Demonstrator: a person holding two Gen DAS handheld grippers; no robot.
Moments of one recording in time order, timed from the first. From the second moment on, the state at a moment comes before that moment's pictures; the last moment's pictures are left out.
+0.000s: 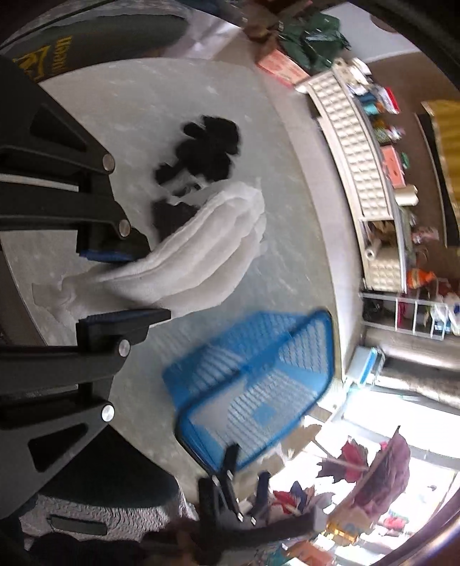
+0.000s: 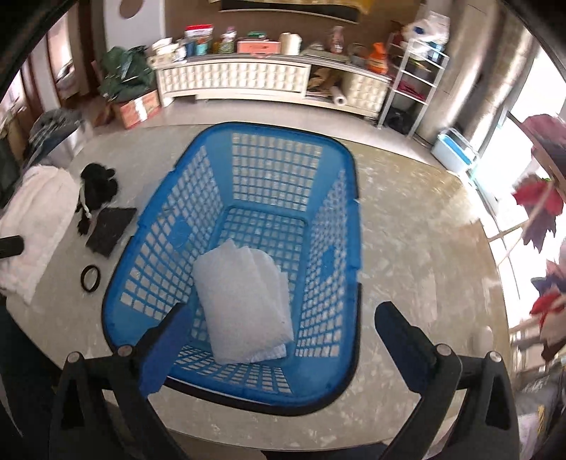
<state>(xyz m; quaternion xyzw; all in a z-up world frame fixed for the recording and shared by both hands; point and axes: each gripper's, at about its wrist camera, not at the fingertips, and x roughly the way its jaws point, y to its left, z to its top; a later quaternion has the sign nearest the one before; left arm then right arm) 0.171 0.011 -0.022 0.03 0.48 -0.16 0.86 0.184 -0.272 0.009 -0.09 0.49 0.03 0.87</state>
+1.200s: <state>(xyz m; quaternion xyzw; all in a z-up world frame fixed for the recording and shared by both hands) 0.298 -0.162 -0.050 0.08 0.47 -0.30 0.83 0.192 -0.316 -0.032 0.02 0.50 -0.01 0.86</state>
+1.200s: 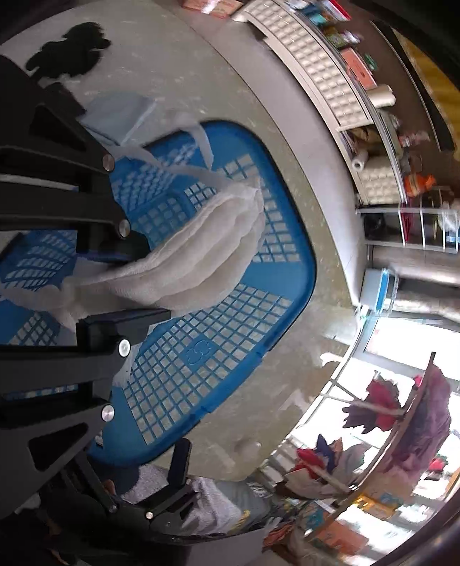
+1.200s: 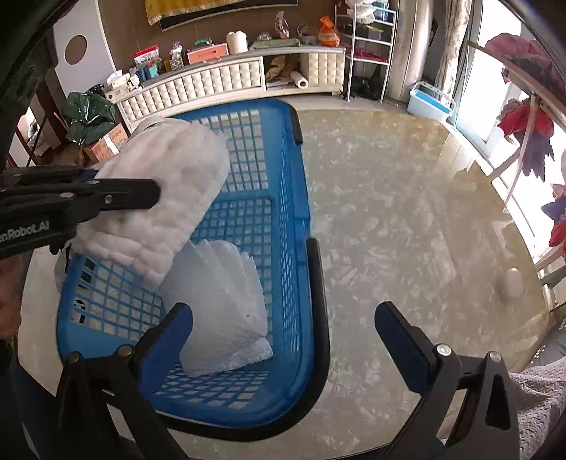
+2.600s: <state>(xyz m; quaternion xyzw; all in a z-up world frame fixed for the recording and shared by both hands) 0.320 -0.198 -0.074 0.22 0.47 -0.31 0.80 0.196 -0.323 -0.043 0.06 0.51 0.00 0.86</state>
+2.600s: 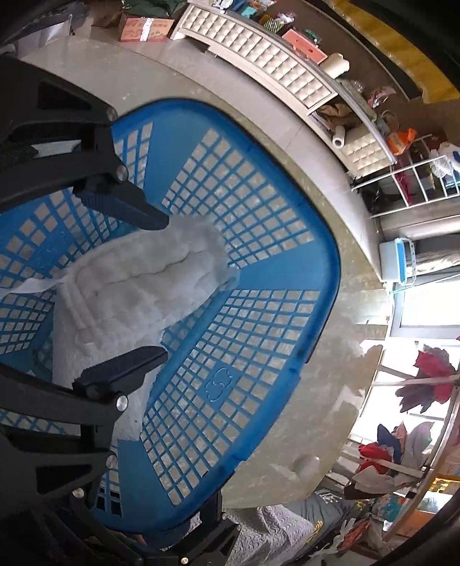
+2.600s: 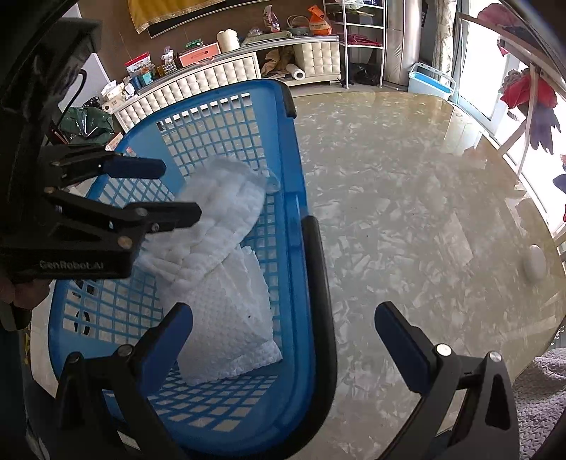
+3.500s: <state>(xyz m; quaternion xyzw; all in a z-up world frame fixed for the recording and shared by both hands) 0.226 -0.107 -0.006 0.17 0.42 -0.24 0.86 0.158 -0.267 0.018 0.01 0.46 0.02 0.89</state>
